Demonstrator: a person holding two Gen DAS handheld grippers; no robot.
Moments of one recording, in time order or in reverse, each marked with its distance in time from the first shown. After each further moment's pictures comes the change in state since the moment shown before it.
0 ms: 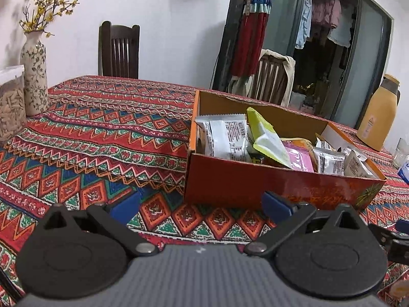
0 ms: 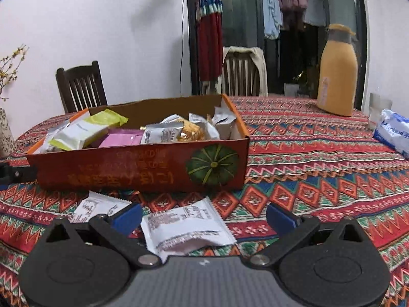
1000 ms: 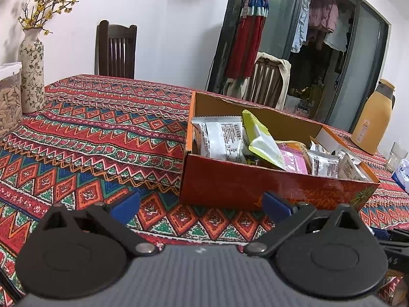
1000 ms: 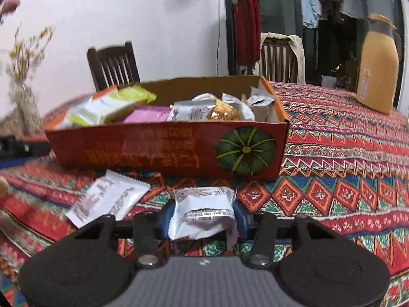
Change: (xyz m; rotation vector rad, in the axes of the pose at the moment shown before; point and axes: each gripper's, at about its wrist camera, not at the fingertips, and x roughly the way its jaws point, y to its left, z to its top) left arm -0.004 0.000 -0.002 -0.012 -0.014 -0.030; right arm 0.019 -0.008 -0.004 -0.052 0.063 0.177
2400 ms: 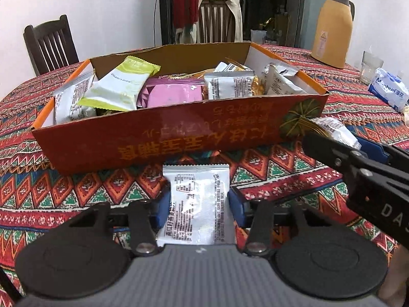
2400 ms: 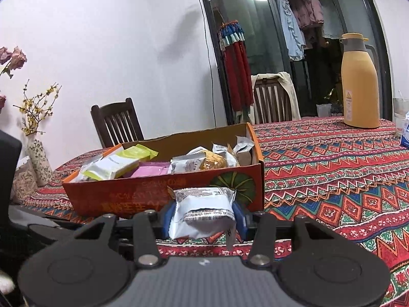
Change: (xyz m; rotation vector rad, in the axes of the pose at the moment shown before) left arm 0.034 -0.138 -0.038 0.288 0.234 -0.044; right arm -0.039 -0.014 -0.006 0.082 -0.248 0.037
